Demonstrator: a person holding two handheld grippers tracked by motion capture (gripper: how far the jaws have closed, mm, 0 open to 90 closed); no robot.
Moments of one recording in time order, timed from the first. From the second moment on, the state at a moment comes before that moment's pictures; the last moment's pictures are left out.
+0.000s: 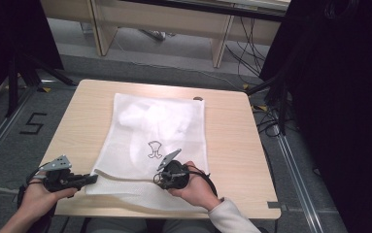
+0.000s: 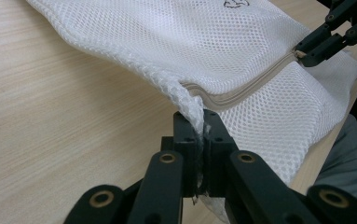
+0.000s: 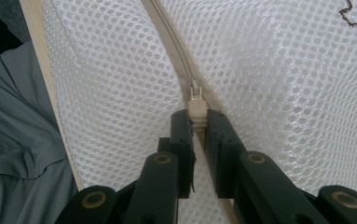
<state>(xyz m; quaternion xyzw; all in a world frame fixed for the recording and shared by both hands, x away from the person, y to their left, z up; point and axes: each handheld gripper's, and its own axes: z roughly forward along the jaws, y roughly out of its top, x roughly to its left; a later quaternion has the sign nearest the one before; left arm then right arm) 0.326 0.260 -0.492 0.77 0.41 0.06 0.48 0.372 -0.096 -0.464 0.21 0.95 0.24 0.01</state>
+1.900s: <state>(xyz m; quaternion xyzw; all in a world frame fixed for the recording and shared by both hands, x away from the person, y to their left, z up) 0.326 0.260 -0.492 0.77 0.41 0.06 0.48 0.370 -0.113 -0.461 0.22 0.94 0.25 0.02</state>
